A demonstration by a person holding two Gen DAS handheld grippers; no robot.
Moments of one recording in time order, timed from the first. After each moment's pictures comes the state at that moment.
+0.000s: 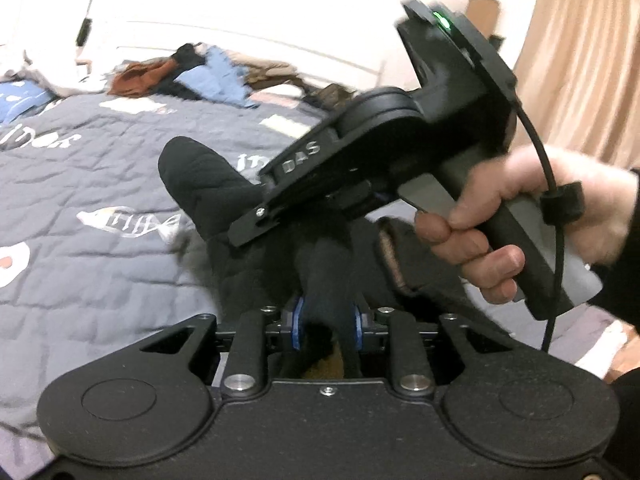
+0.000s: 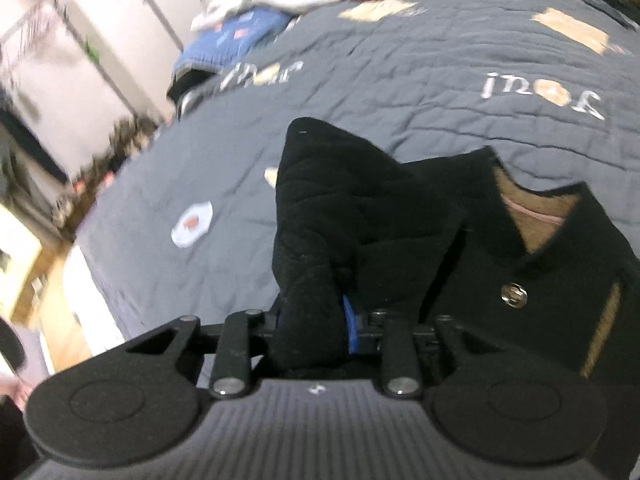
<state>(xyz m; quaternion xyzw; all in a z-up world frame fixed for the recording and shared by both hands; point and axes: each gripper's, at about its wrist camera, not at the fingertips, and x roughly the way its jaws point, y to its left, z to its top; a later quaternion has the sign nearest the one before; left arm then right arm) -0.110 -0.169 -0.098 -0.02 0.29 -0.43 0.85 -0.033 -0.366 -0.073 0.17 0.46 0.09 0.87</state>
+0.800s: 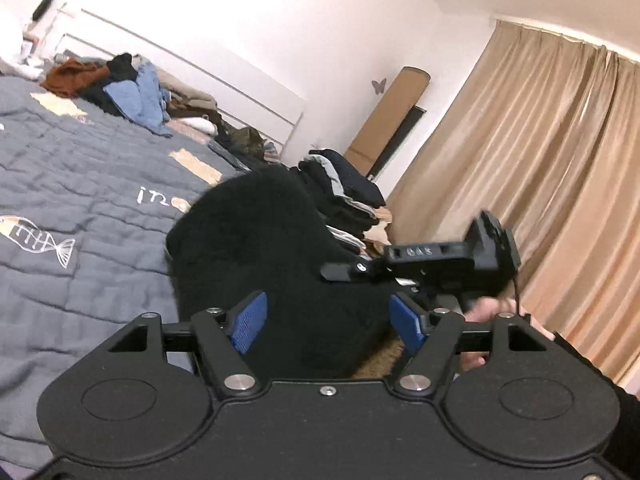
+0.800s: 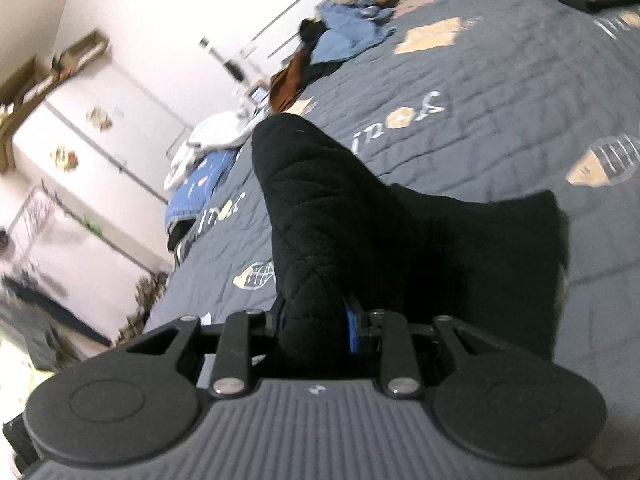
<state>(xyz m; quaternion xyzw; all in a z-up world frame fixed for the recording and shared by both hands) -0.104 -0.171 -0.083 -0.16 0.26 -0.54 0.79 -0.167 -0.528 -0.077 0.38 0.31 0.02 0.87</state>
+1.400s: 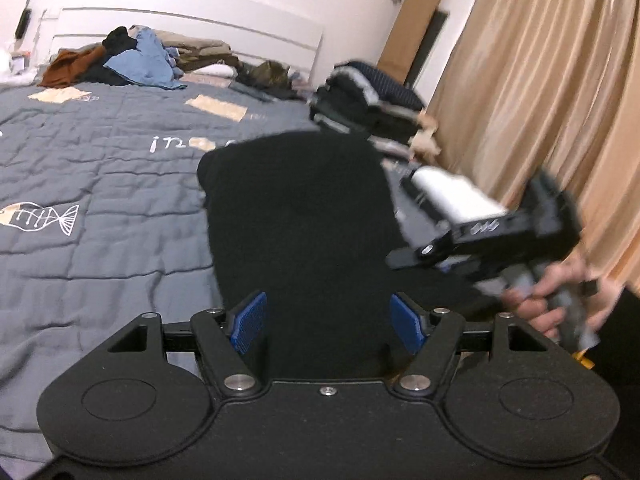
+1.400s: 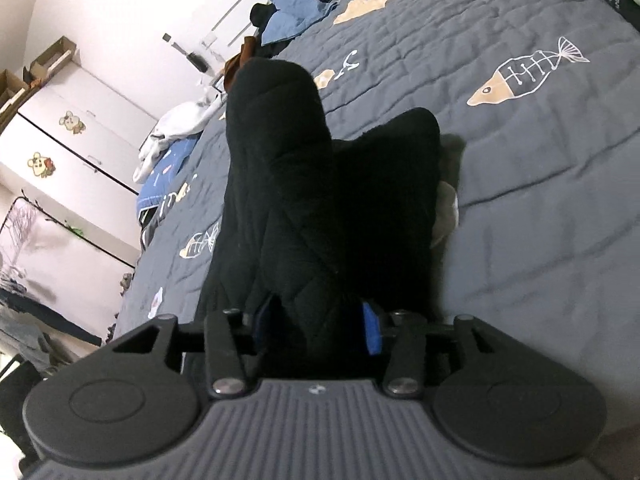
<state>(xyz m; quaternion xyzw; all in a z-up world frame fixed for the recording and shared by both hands) -0.128 -0.236 -0.122 0.02 0.31 -0.50 0.81 -0.215 -0.573 -0.155 0.40 0.34 0.00 0.85</state>
